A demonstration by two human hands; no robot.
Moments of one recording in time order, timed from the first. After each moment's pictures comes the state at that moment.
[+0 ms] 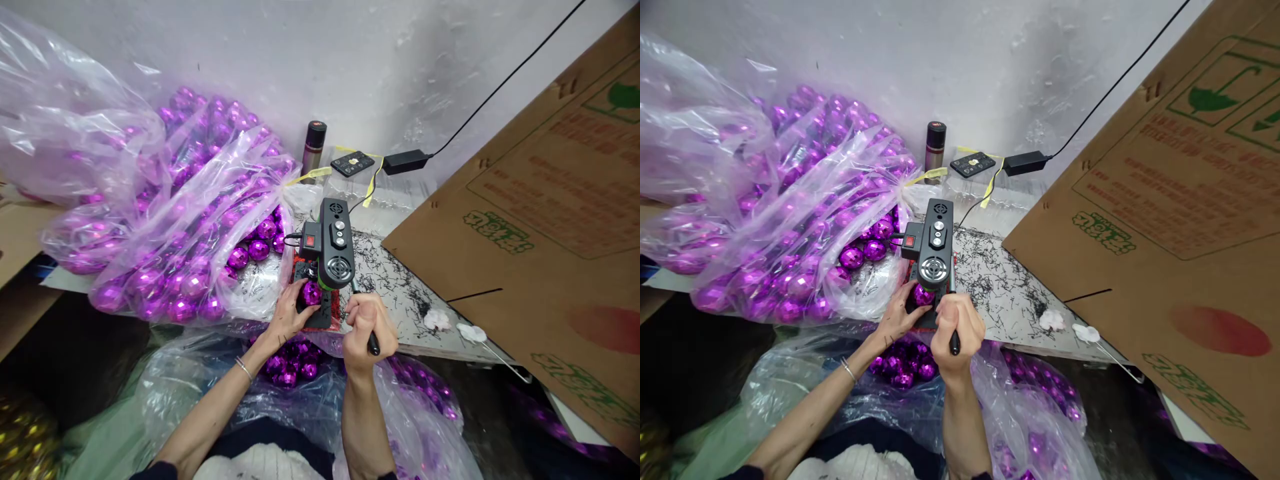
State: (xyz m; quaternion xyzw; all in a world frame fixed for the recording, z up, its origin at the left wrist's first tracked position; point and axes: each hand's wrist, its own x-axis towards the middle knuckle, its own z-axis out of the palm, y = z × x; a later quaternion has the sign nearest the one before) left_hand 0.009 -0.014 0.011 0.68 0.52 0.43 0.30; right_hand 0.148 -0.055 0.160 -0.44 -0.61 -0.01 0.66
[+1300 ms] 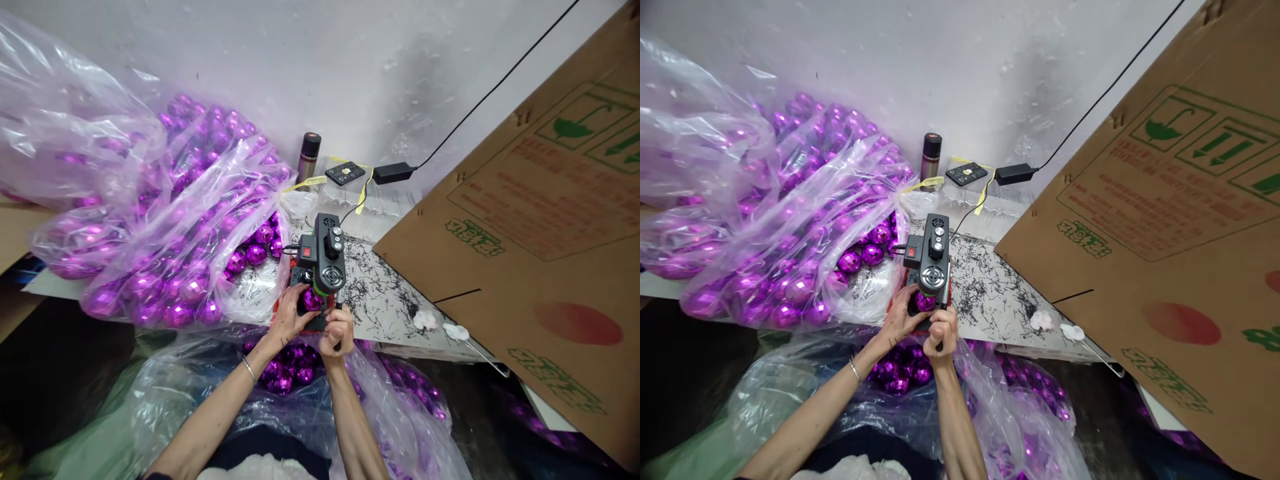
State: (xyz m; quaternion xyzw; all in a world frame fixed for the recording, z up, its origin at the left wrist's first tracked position) left_hand 0.019 -0.007 -0.009 0.71 0.48 0.45 0.24; right_hand 0.138 -0.044 0.069 -0.38 -0.61 -0.06 0.70
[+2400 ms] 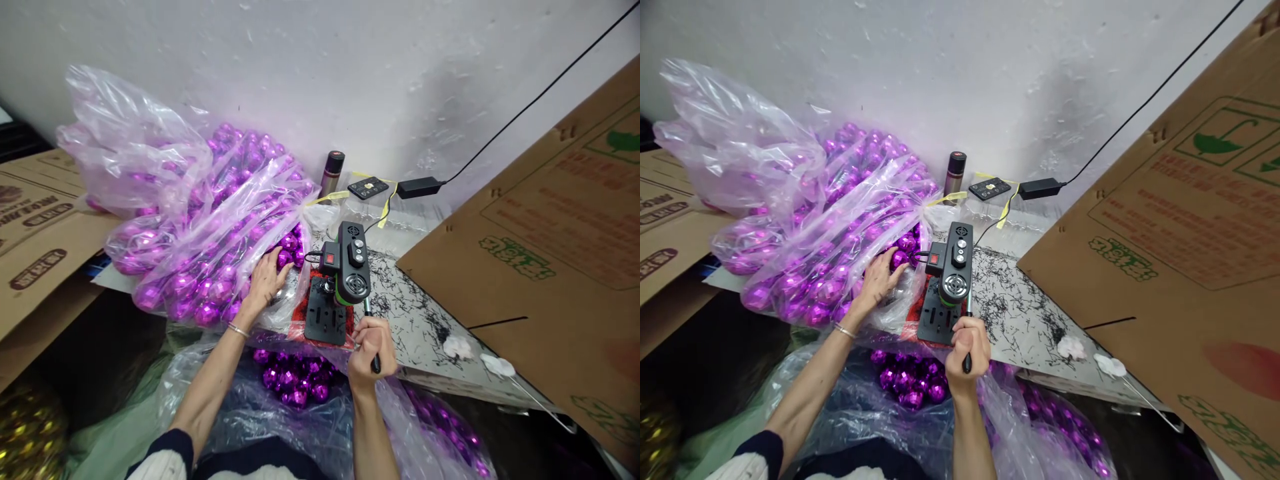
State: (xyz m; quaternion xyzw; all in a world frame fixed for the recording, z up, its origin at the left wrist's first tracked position) left_hand -0.081 0.069 0.080 0.64 0.67 0.35 0.14; right_hand 0.142 -0.056 0.122 -0.42 -0.59 -0.01 0.68
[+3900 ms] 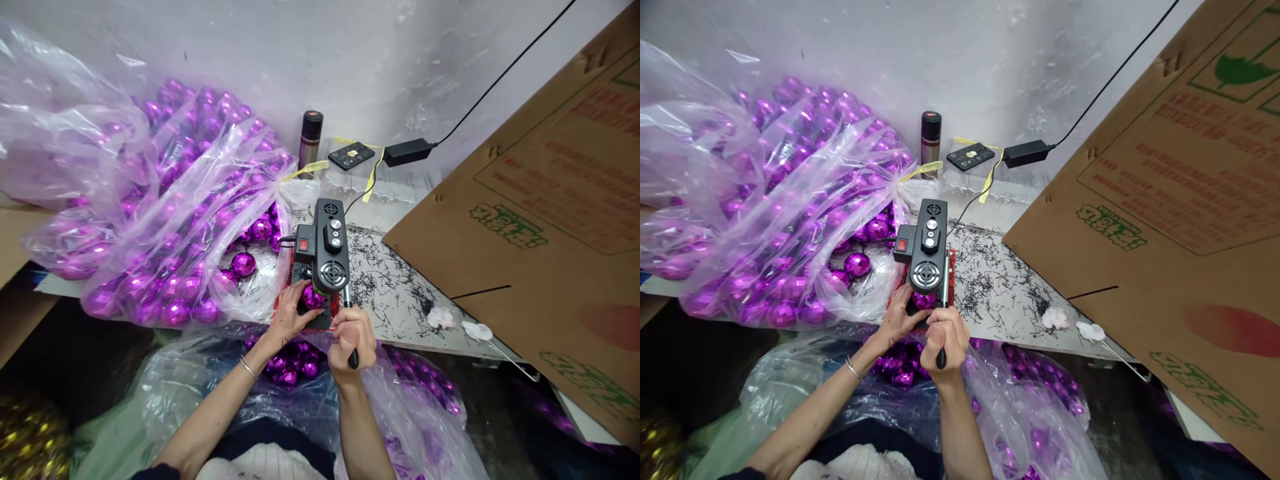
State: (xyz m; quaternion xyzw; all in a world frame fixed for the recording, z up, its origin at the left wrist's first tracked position) left_hand 0.013 -0.013 0.000 0.72 0.52 0.40 0.25; right_hand 0.145 -0.062 0.119 -0.44 -0.62 -0.03 0.65
